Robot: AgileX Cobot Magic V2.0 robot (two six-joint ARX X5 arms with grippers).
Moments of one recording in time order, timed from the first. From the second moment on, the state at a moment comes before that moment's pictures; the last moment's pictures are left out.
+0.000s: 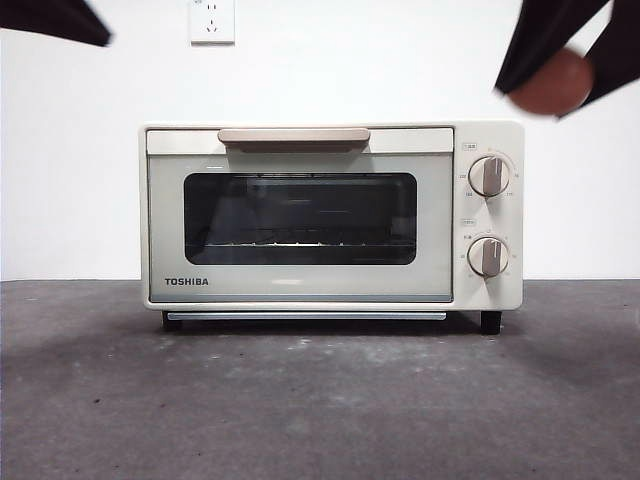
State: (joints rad) left arm -0.30 0.83 0.77 -0.32 0.43 -0.21; right arm 0.63 0.89 0.85 -0.65 -0.03 0.32
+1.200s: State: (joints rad) left arm -0.53 1.54 1.17 -0.11 0.24 -0.10; right arm 0.63 0.74 0.85 -0.68 0.00 0.32
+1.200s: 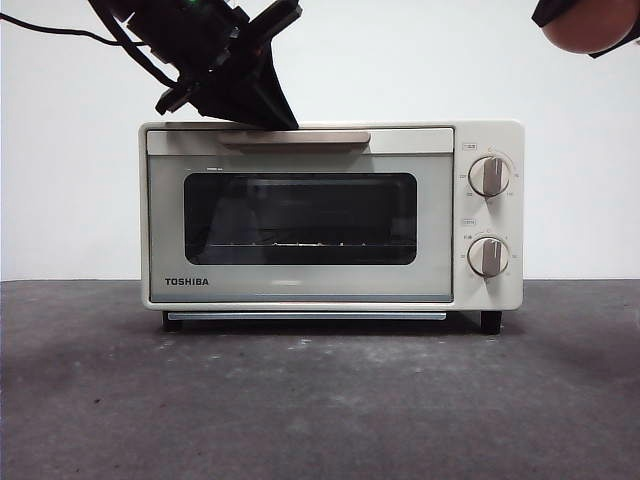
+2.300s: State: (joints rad) left arm -0.78 1.38 1.16 -0.52 0.21 -0.11; right arm 0.63 0.78 0.85 -0.59 0.00 0.31
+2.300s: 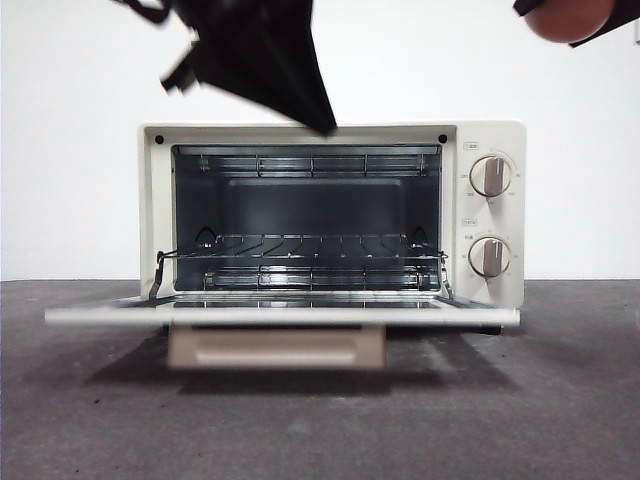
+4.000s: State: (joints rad) left arm -0.37 0.50 0.89 -0.89 0.24 -0.17; right arm 0.57 1.57 0.86 0.18 -0.03 0.31
